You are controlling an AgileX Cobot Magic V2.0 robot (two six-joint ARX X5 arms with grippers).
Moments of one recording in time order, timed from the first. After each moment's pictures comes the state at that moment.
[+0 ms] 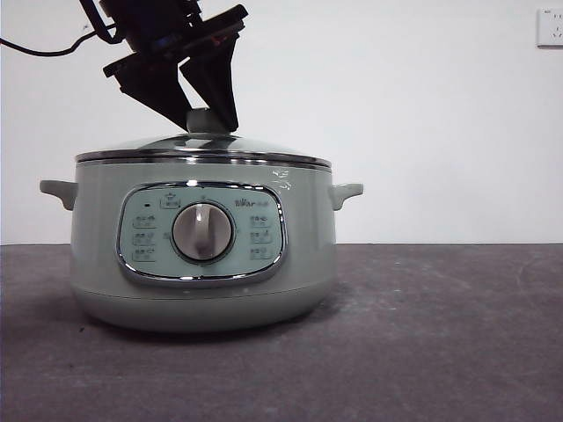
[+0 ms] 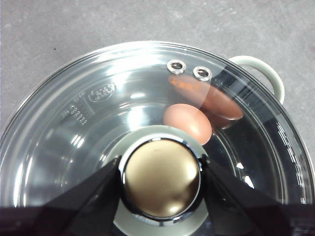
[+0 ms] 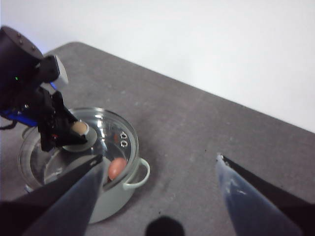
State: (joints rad) left arm -0.53 1.57 1.39 -0.65 0.06 0.02; right arm 0.69 0.98 1.63 -1.01 0.21 -0.09
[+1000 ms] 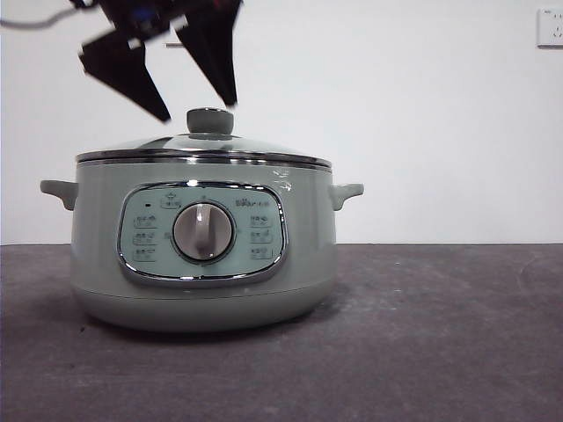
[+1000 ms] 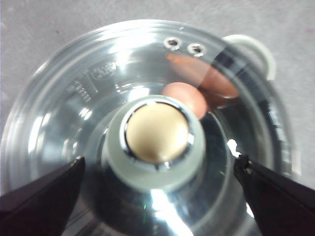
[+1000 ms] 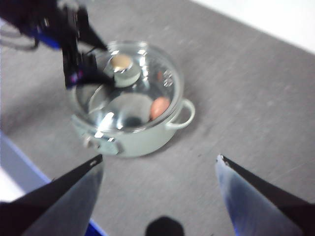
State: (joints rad) left arm -0.53 1.49 1.43 -0.81 0.06 0.02; right arm 0.69 1.02 1.63 -1.22 0.02 -0.07
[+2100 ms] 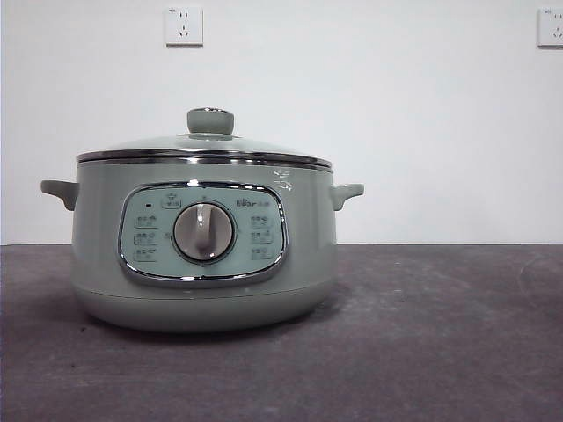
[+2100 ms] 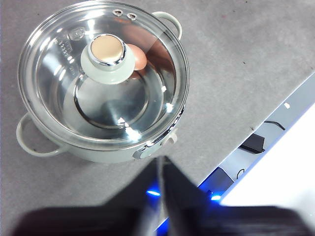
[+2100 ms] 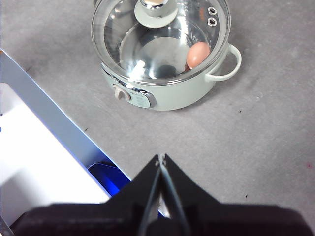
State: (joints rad) left arm -0.53 1.19 1.64 -1.33 0.19 0.02; right arm 0.69 1.11 1.63 -1.35 -0.10 -0.06
